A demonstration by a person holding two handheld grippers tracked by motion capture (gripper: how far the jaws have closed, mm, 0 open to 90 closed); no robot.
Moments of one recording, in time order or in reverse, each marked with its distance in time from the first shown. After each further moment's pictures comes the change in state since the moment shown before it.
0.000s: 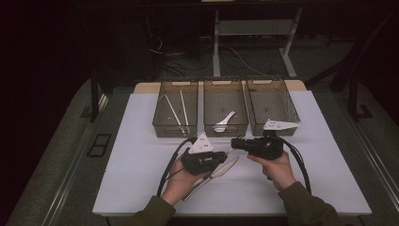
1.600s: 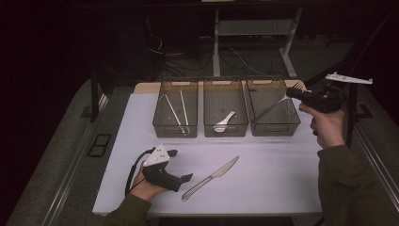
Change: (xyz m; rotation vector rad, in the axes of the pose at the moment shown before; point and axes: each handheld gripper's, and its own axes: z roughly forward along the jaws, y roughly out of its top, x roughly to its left) left arm 0.035 -0.076 -0.073 -0.048 0.091 -0.083; right arm -0.081 0.100 -0.122 -0.196 -0.375 0.021
